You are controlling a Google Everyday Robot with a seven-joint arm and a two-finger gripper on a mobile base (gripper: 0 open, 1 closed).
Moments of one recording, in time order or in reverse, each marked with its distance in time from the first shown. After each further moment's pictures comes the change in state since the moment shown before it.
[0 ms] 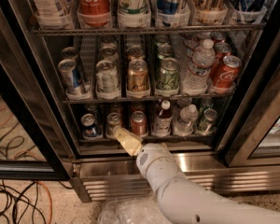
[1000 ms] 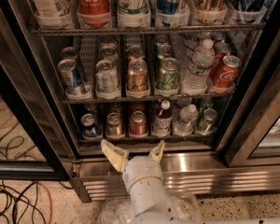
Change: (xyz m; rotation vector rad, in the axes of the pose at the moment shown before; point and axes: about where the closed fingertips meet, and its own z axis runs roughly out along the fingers) arm 0.012 0.029 -0.023 0.039 -0.197 -0.371
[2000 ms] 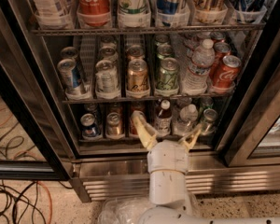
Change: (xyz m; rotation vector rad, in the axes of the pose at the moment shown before) arm -0.104 -0.069 -0.019 0.205 -0.430 -0.021
